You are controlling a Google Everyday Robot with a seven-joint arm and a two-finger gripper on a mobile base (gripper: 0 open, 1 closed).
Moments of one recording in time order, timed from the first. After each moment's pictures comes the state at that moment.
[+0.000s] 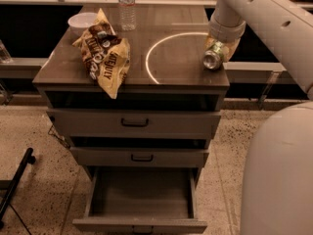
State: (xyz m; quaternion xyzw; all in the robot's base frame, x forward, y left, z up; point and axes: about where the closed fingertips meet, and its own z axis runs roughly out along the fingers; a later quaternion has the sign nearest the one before) arm 0.733 -0.221 0.866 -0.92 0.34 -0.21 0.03
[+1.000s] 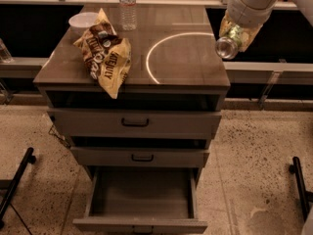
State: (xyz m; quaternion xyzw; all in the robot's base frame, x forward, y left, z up) arm 0.681 -0.232 0.943 -0.91 0.34 -0.24 0.08
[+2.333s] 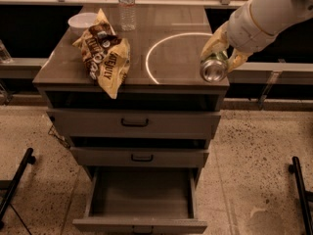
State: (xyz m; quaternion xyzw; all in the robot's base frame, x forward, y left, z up) arm 0.596 -0.159 0.932 -0.94 0.15 -0.18 0.24
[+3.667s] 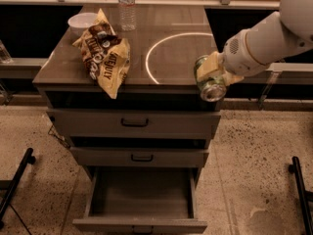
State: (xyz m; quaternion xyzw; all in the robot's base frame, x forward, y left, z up) arm 0.572 -0.150 0.891 -0.95 -0.01 -0.23 0.23
